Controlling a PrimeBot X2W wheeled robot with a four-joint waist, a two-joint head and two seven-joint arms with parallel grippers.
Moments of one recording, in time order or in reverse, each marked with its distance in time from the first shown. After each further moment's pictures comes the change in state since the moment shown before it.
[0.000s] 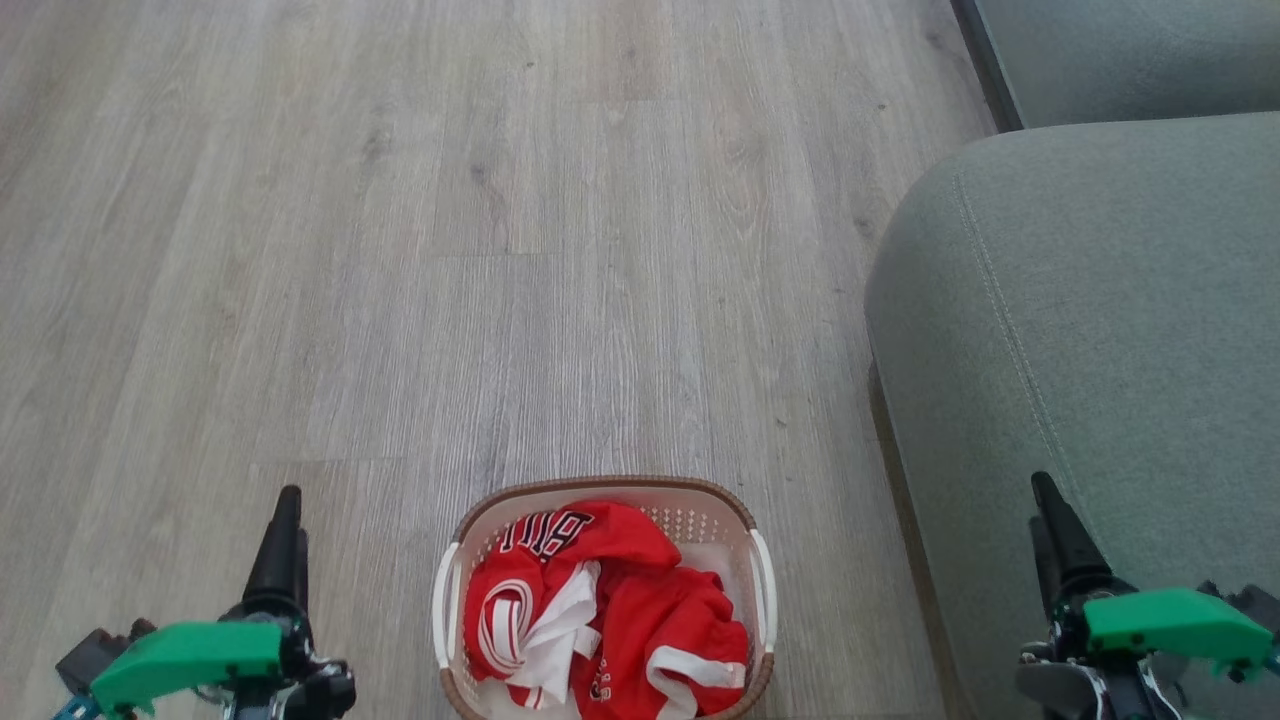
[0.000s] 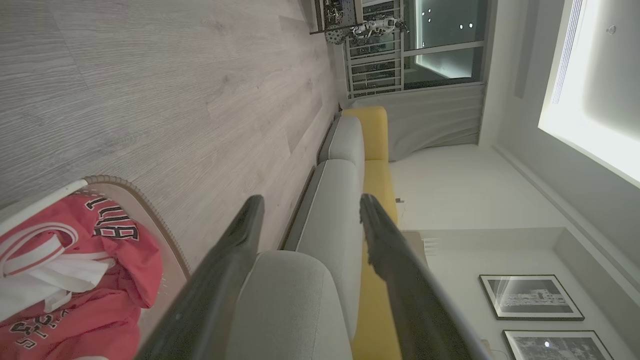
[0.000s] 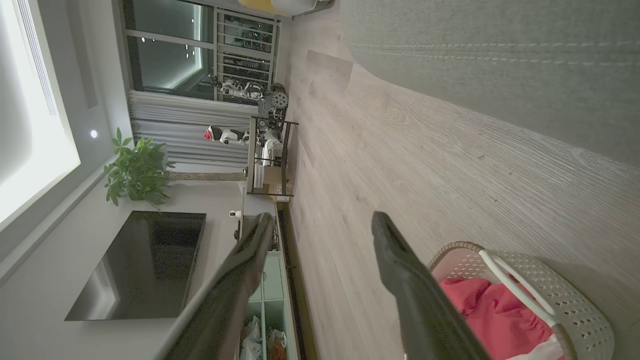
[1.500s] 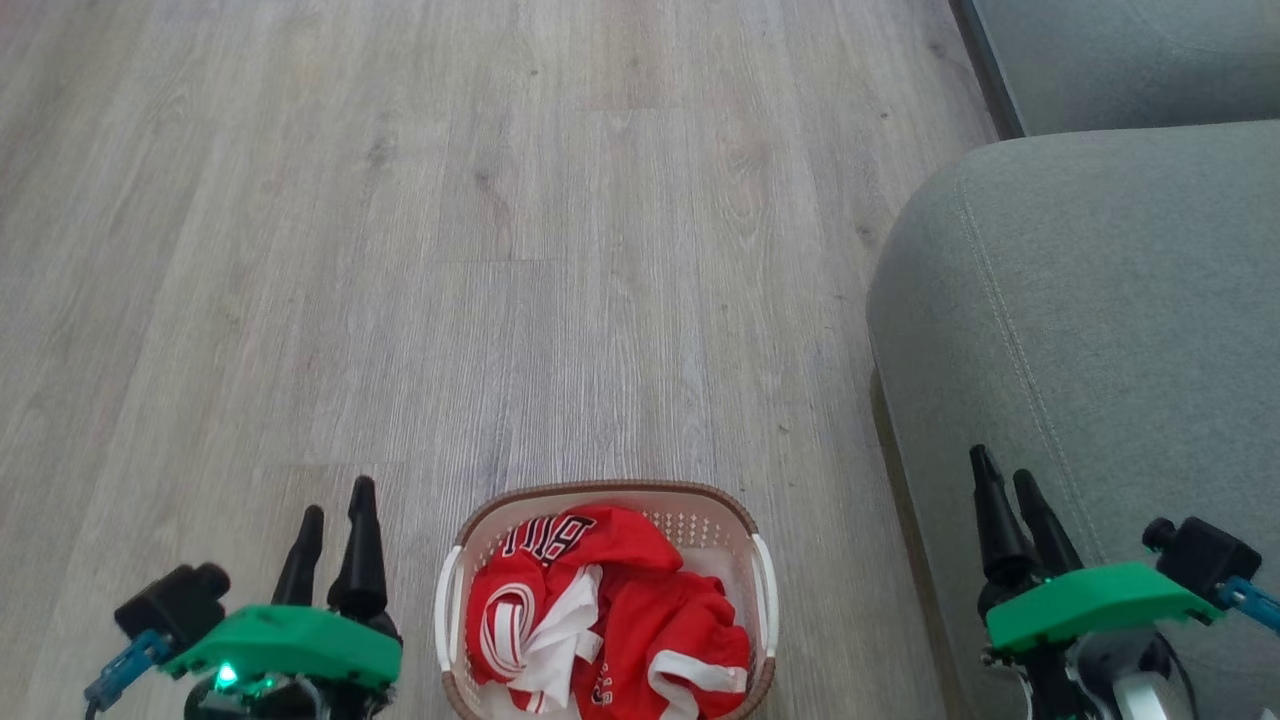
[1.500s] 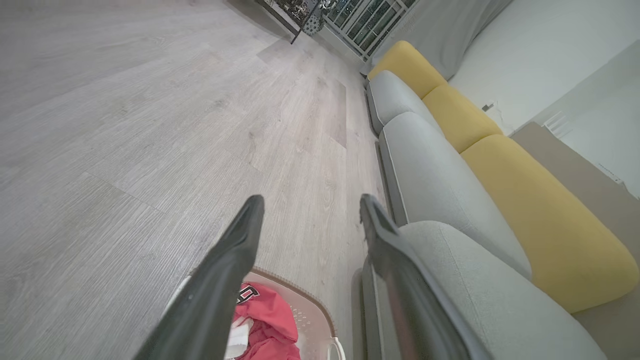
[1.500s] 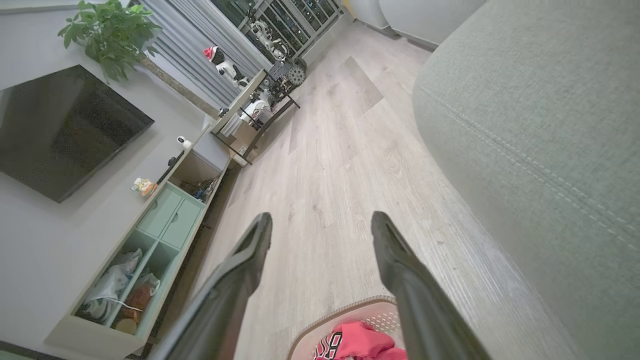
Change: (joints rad) left arm 0.038 0.007 -0.125 -0.118 0.744 0.097 -0.128; right arm 0.001 0.000 0.102 -0.091 -0.645 0.001 -0.132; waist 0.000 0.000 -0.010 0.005
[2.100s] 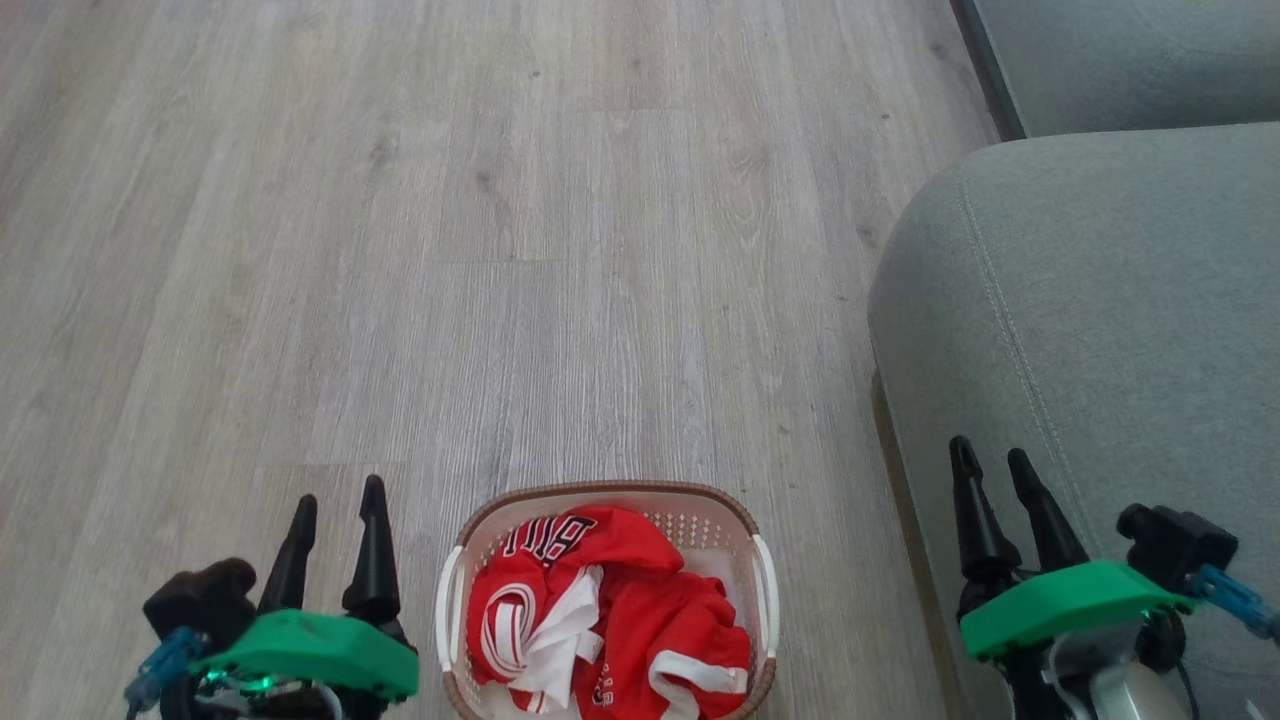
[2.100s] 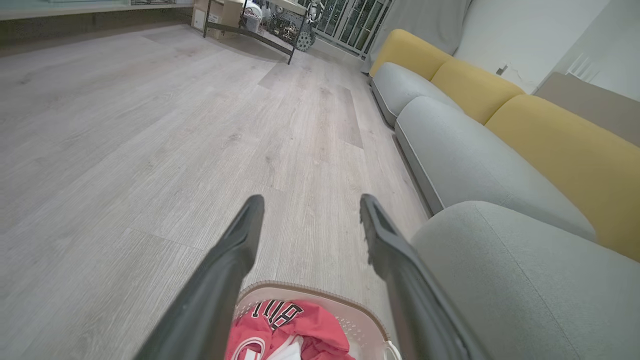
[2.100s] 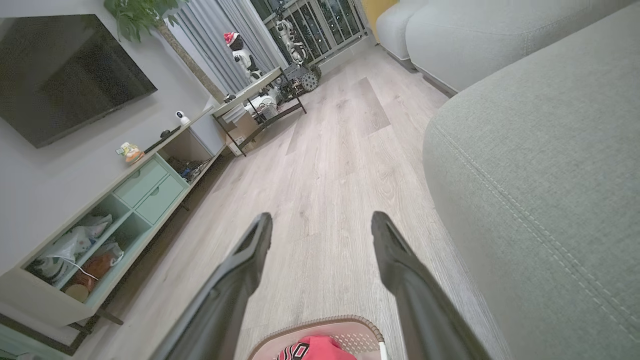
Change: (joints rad) left arm 0.014 0.023 -0.040 -0.031 0.219 0.044 -0.049; right arm 0.001 0.000 0.026 -0.029 -0.215 0.000 -0.051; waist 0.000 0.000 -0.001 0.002
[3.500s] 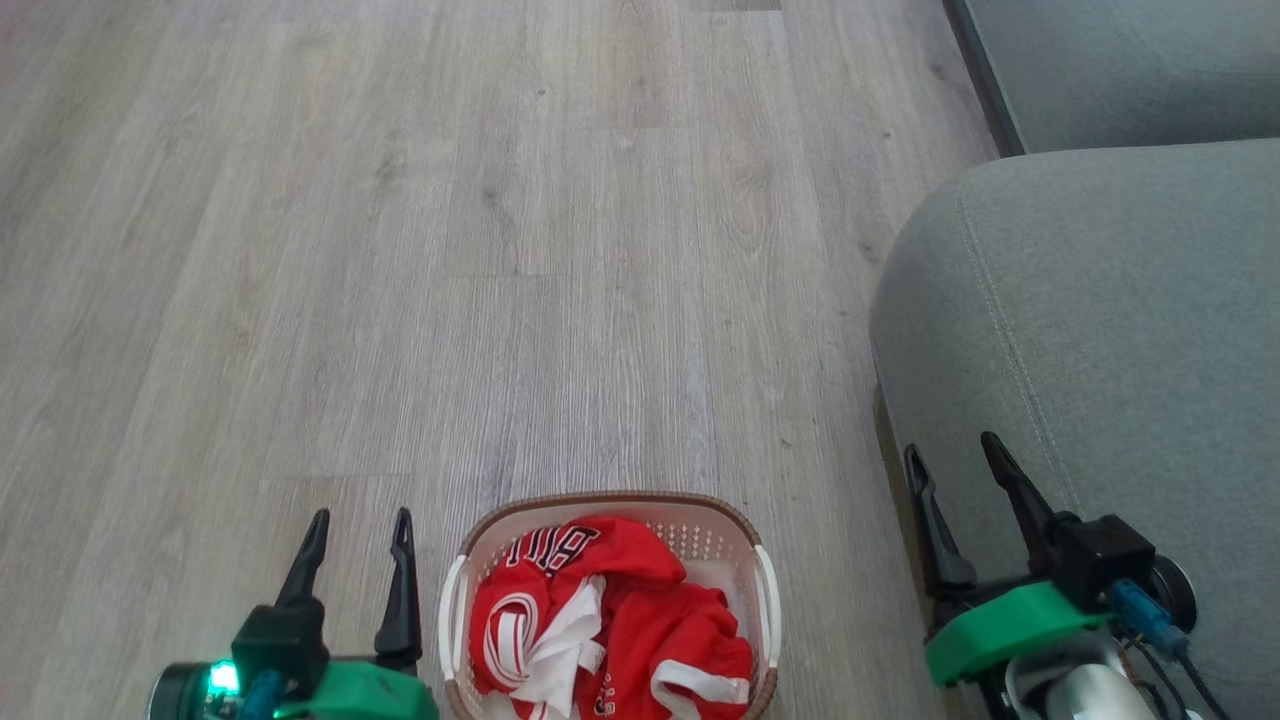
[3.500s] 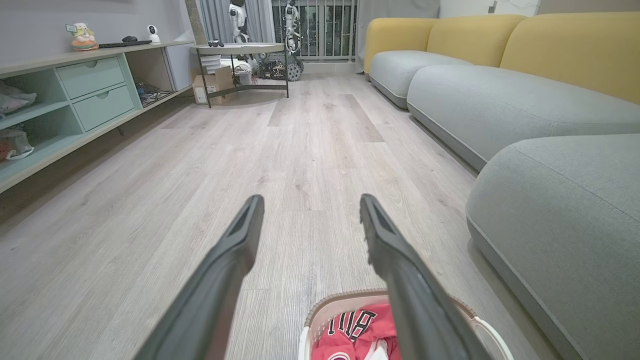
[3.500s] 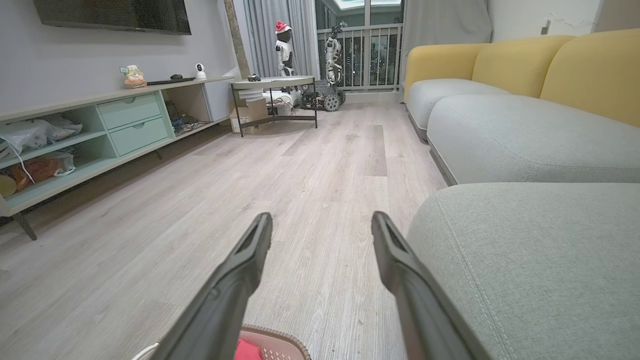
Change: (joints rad) left arm 0.048 0.002 -0.023 0.014 0.414 0.026 -0.109; right arm 0.006 -0.001 0.040 -0.014 -0.462 0.001 -0.112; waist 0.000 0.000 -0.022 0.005
